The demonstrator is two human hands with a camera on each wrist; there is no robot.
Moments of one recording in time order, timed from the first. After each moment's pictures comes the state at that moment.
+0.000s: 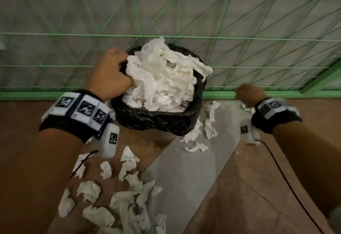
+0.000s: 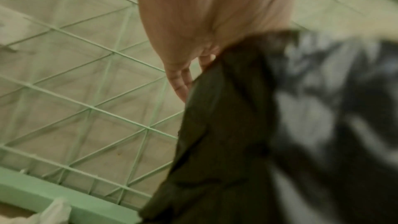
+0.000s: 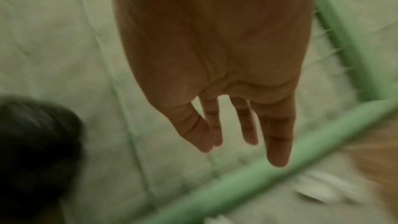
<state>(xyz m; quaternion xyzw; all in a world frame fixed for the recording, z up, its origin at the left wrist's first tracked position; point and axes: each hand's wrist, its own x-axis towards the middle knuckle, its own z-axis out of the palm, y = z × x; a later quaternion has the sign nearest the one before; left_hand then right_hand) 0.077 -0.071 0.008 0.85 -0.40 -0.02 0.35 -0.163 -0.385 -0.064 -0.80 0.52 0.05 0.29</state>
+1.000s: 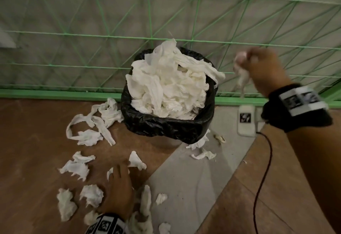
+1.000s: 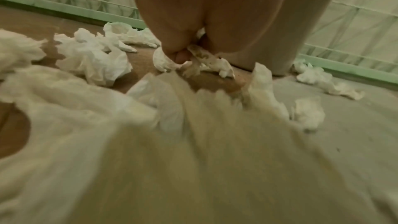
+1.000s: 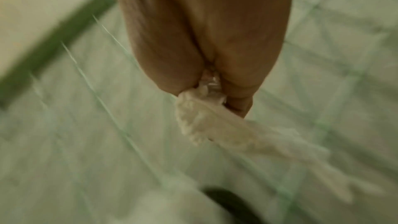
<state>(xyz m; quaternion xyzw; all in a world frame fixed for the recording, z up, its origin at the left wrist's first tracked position) -0.065 0.068 -0.187 0.94 -0.21 -0.25 0.09 -0.118 -0.339 0.020 -0.81 0.34 -0.26 0.40</state>
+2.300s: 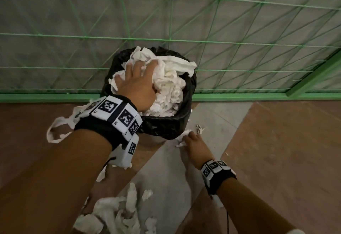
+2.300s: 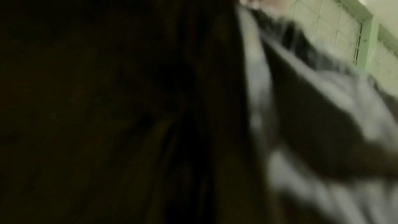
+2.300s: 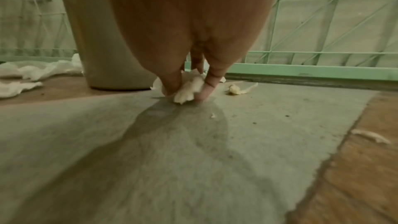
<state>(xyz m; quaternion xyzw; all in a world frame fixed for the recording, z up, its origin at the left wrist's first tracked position) 0.016 -0.119 0.005 0.89 -0.41 -0.13 0.15 -0.192 -0.226 -0.201 -0.94 0.25 0.05 0.21</state>
